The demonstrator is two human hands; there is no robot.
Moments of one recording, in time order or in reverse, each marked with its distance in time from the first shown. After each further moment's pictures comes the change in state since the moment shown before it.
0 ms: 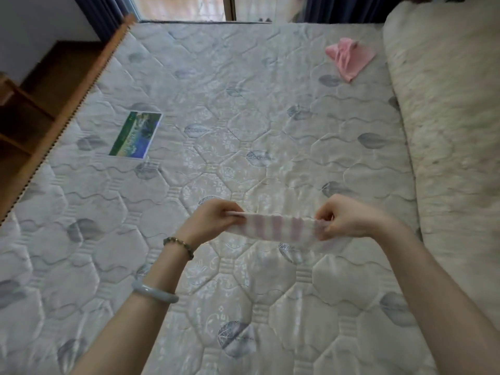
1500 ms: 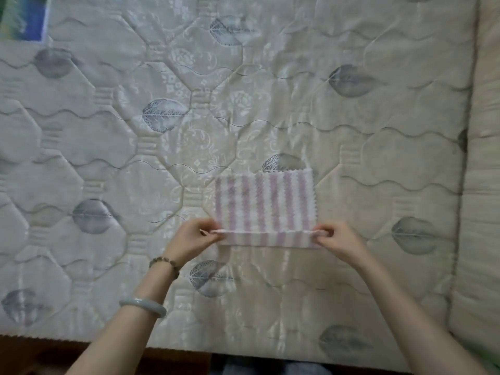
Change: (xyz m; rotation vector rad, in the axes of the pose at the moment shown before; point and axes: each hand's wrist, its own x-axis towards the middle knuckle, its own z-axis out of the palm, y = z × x) left_hand -0.038 -0.190 0.219 -0.075 -0.211 -0.339; right_hand 0.047 0.188 0.294 0.493 0.058 0.396
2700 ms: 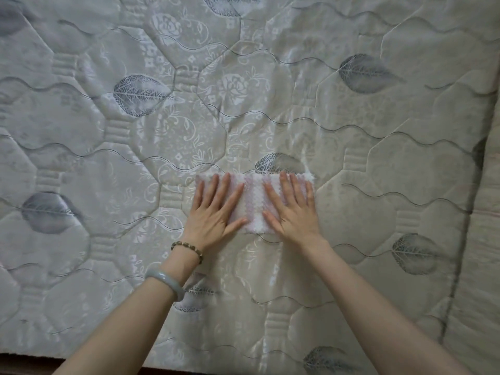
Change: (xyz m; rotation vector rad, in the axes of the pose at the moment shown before) left_hand 0.085 -0.008 0.068 0.825 0.337 0.431; right_hand 0.099 -0.013 0.054 -0.823 0.509 -0.646
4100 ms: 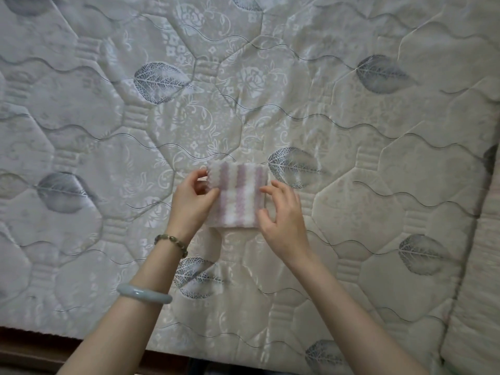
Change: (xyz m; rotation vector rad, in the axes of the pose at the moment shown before) left_hand -0.009 -0.010 -0.084 -1.220 0.171 -0.765; right_hand 0.006 -0.085 -0.093 0.856 -0.070 0.404
